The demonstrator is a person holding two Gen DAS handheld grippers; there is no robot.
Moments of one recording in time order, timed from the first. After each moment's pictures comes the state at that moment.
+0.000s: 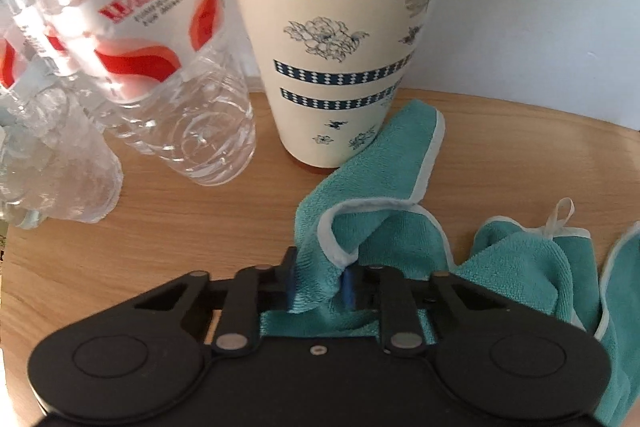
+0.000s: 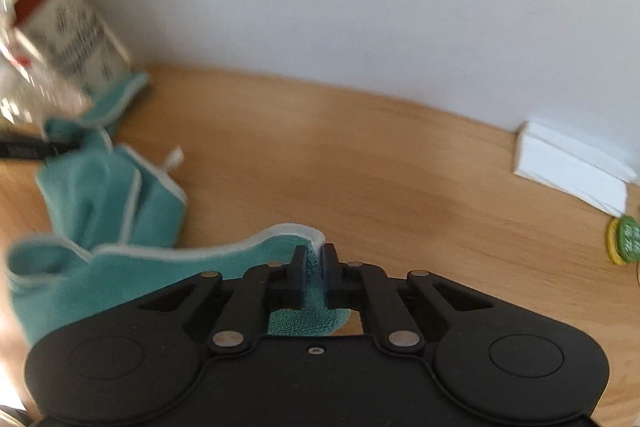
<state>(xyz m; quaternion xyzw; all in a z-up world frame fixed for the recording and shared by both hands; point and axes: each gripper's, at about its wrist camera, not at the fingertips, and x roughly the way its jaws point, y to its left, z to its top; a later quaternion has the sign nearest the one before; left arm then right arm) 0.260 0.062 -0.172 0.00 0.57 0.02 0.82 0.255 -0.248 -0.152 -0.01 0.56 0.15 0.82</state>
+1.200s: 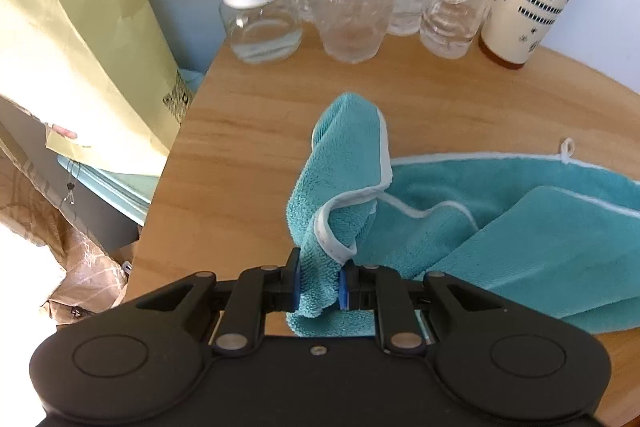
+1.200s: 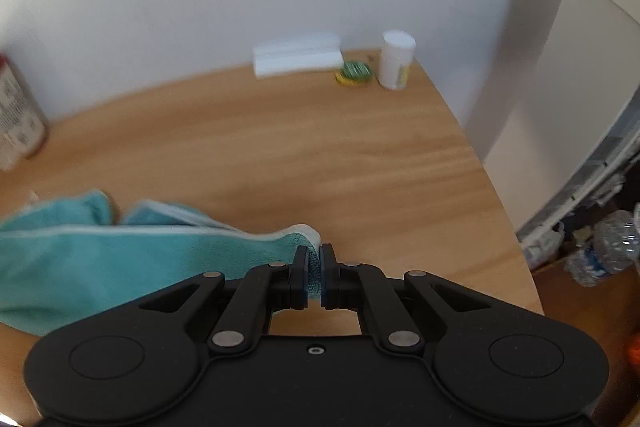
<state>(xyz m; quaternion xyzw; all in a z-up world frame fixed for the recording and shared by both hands) 0.075 0.229 -0.135 -0.03 0.57 0.10 0.82 0.041 -0.324 -0.113 0.04 0.50 -0.11 0.86</state>
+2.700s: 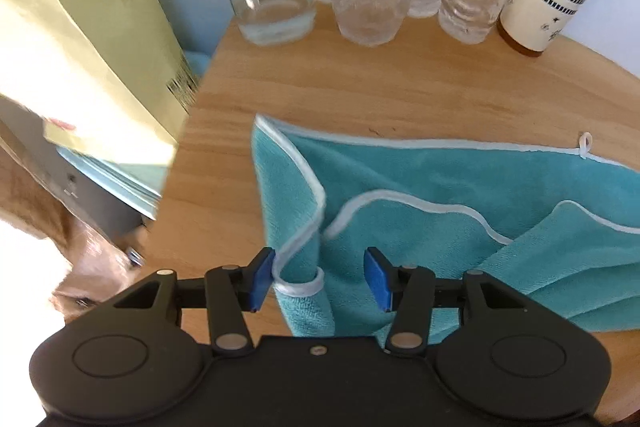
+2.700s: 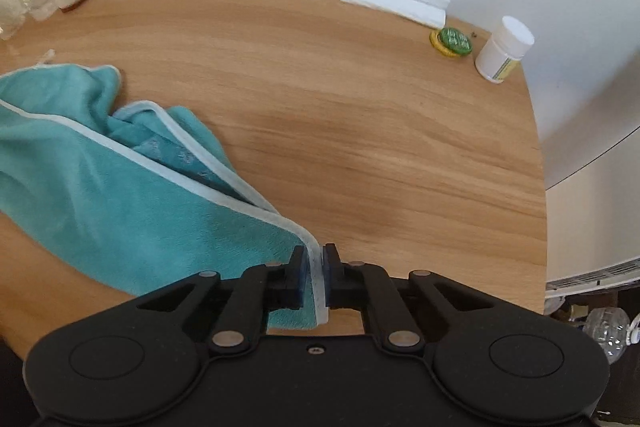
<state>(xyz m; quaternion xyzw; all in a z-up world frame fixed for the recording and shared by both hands) 0.086 0.237 -0.126 0.01 0.59 0.09 0.80 0.070 -0.322 -0.150 -0.08 0.58 0.04 0.81</state>
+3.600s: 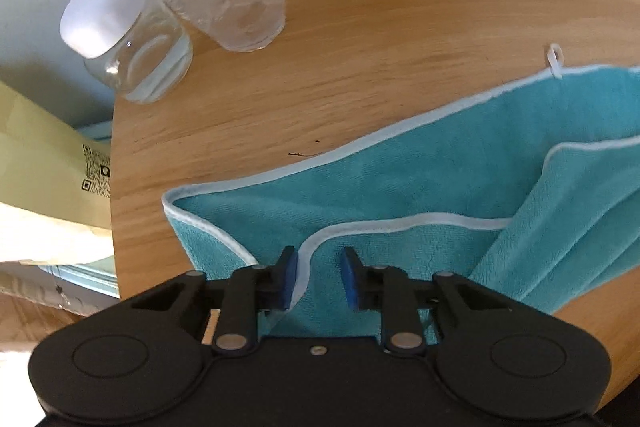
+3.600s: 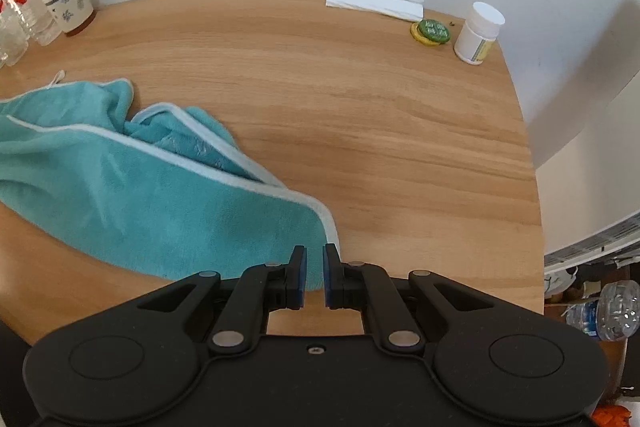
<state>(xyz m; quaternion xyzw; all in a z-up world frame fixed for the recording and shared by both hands) 0.131 0.199 -0.175 0.12 0.63 -0.04 0.77 0.052 -0.328 -0.137 -0.04 0.57 0.02 0.82</state>
